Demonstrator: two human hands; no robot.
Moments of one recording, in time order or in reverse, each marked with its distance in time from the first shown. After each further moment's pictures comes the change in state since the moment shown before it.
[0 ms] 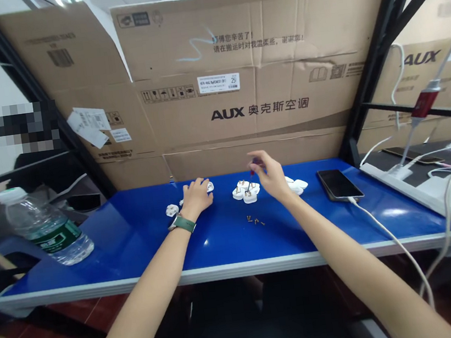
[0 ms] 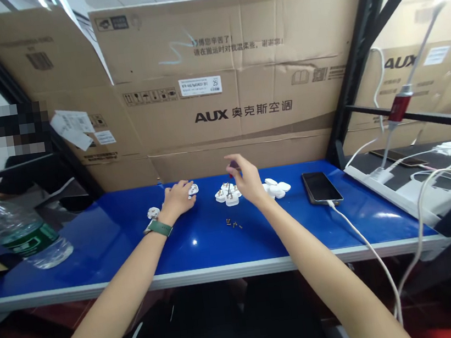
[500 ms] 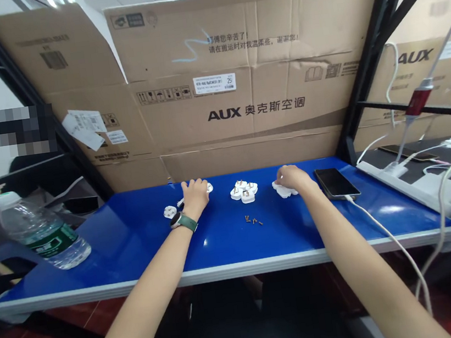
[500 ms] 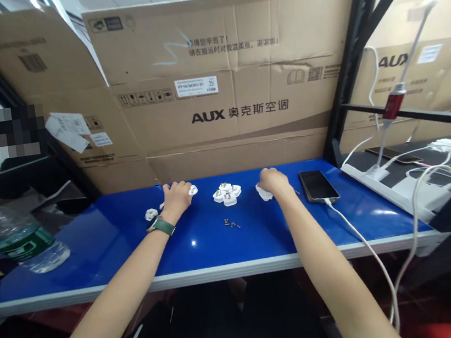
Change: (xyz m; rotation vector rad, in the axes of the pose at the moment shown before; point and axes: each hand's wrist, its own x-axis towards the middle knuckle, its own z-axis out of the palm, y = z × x) left_hand 0.007 0.002 0.009 0.057 0.106 0.076; right_hand 0.002 0.041 -0.067 -0.887 -0.532 0.739
